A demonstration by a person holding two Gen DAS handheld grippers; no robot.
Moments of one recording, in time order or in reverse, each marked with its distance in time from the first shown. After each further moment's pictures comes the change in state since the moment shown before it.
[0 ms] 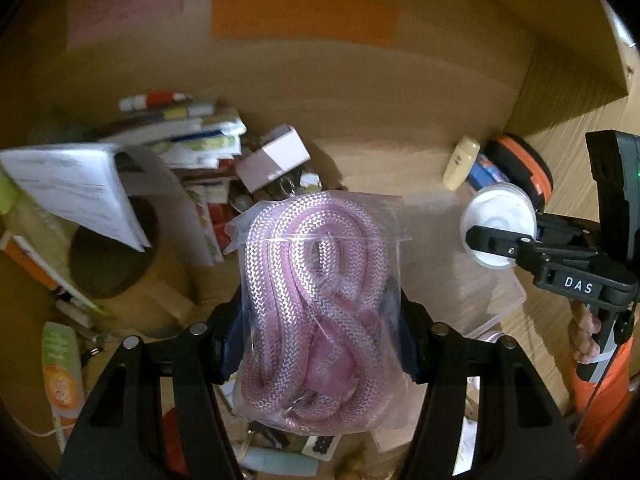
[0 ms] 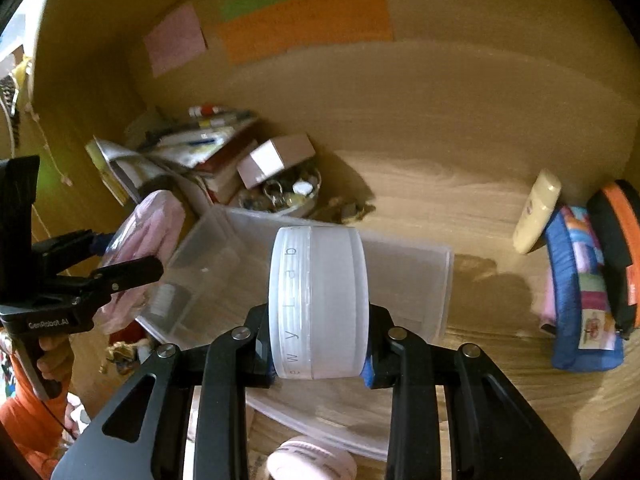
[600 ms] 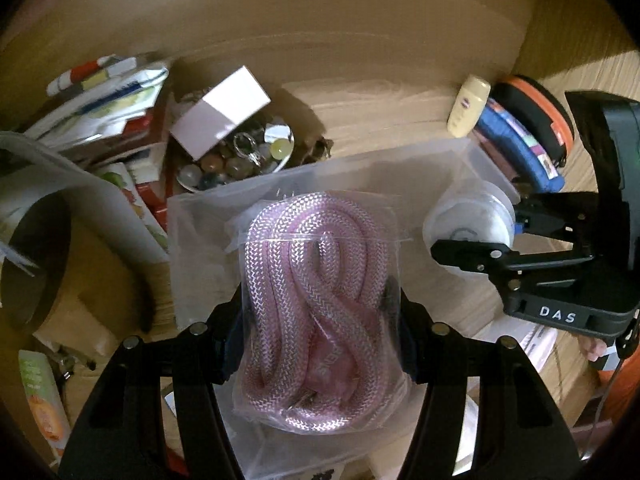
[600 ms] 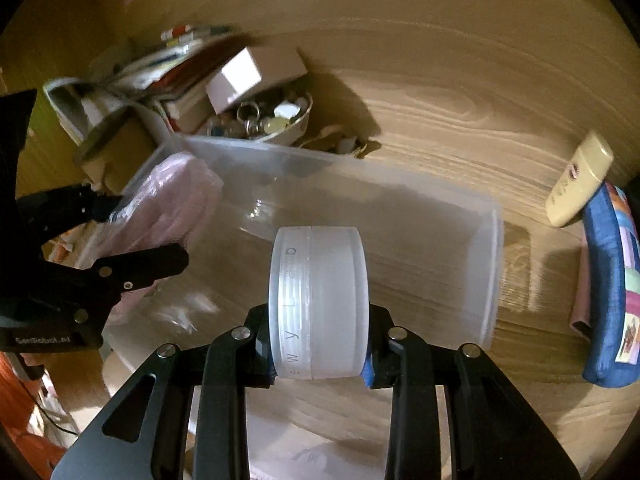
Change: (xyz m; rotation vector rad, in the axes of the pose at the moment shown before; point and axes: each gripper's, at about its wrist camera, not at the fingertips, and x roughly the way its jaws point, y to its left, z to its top) left arm 0.065 -0.019 0.001 0.092 0.149 -0.002; right arm 0.066 -0.010 -0.012 -0.060 0.201 -0.034
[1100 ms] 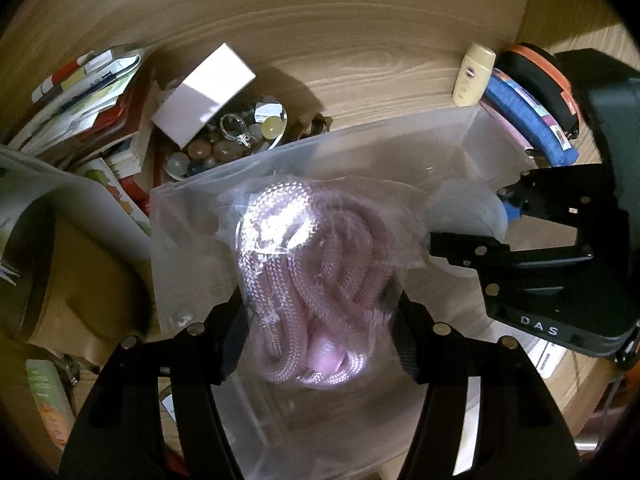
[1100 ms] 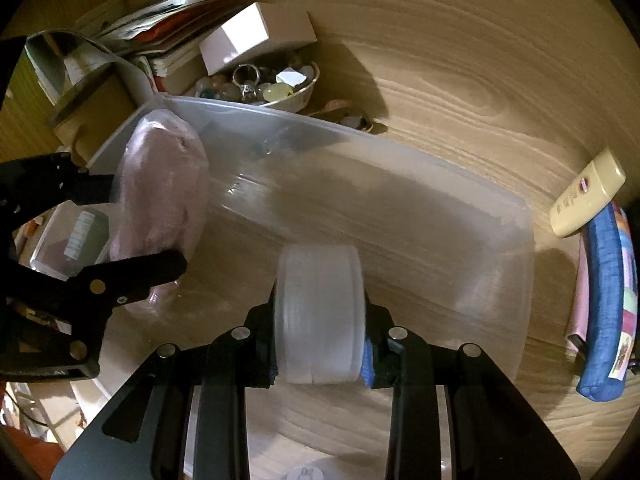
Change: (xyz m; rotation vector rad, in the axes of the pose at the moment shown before) left arm 0.014 -0.008 -0.002 0.055 0.057 0.049; right arm 0.022 0.015 0.001 -0.069 0.058 -0.099
